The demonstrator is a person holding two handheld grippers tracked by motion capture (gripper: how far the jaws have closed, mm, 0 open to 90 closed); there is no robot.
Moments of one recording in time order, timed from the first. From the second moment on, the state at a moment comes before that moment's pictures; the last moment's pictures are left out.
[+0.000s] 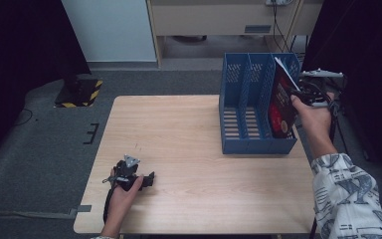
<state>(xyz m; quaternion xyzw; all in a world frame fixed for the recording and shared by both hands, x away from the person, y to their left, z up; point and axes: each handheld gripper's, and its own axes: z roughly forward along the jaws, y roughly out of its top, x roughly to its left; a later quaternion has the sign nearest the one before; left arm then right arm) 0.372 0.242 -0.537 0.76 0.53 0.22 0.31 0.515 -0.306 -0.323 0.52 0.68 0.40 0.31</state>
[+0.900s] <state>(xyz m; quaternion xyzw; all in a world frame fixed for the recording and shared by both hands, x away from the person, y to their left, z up) 0.372 0.242 -0.537 0.76 0.53 0.22 0.31 0.521 -0.304 -0.320 0.53 0.70 0.38 0.28</state>
